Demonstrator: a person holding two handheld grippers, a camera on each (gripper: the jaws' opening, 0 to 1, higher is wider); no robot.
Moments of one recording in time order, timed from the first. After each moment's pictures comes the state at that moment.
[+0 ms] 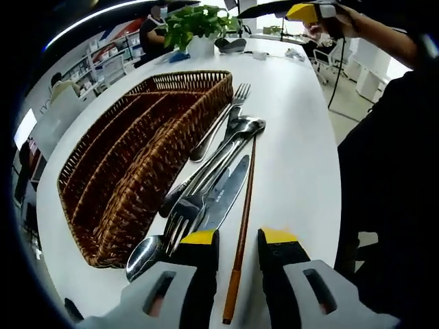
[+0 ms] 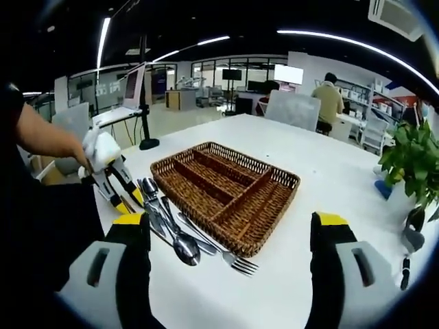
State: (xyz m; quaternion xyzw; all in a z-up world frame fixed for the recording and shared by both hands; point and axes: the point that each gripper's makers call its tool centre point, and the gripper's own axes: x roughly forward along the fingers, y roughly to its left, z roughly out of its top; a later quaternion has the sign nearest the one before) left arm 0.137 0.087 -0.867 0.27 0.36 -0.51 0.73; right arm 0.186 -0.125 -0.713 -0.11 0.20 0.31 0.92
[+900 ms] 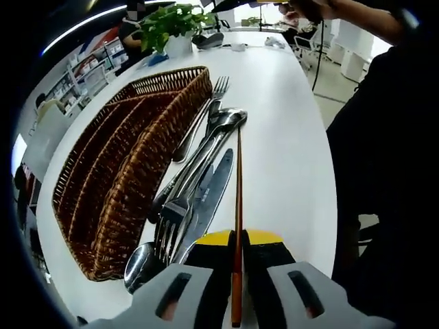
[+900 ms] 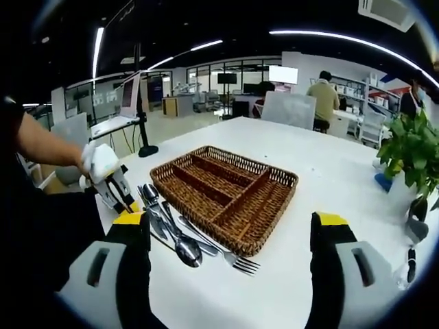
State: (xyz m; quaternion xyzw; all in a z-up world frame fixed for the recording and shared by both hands) left arm 0.128 0.084 -0.874 0.31 0.36 -0.54 0.70; right arm 0.183 -0.132 -0.711 -0.09 0.20 0.31 0.93
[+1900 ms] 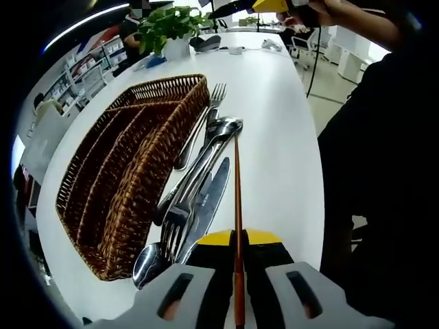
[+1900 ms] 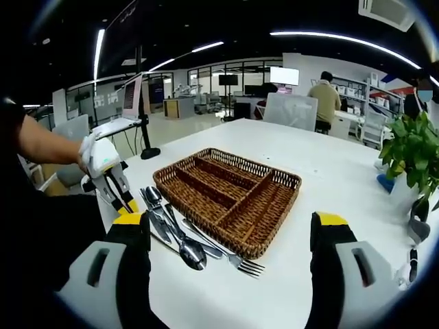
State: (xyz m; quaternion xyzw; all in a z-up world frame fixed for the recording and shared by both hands) left arm 0.122 0.090 -0.851 0.31 0.36 -0.55 0.69; right arm 0.181 -0.121 -0.709 -0.08 0.19 0.31 0.93
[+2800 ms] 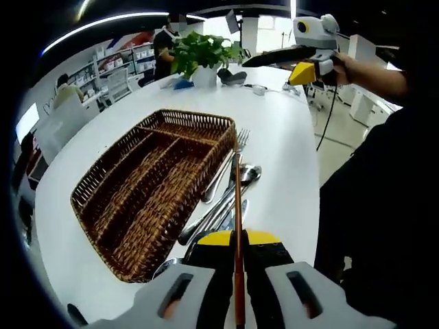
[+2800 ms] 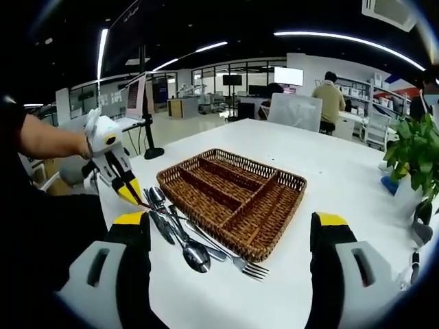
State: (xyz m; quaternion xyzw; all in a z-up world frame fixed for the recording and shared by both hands) left arm 0.149 0.076 -0.789 0.19 0.32 -0.53 0.76; right arm 0.182 -0.114 -0.709 -0.08 0.20 0.33 0.92
